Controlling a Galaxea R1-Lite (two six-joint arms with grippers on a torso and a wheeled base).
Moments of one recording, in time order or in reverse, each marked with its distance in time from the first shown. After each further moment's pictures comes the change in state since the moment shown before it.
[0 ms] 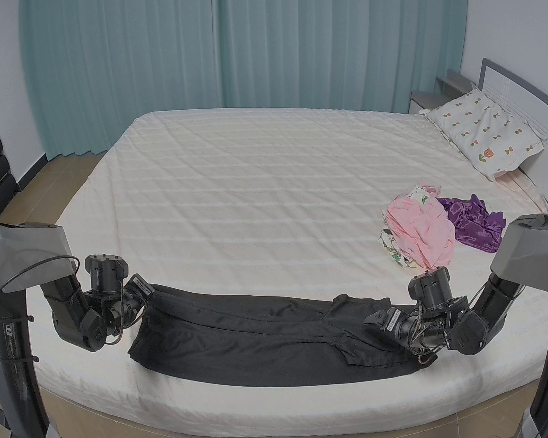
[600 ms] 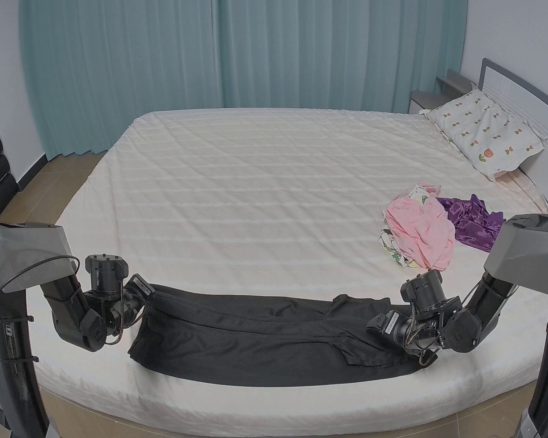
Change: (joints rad) left arm 0.000 0.000 0.000 -0.001 0.000 0.000; right arm 0.010 0.033 -0.054 0.097 -0.073 0.002
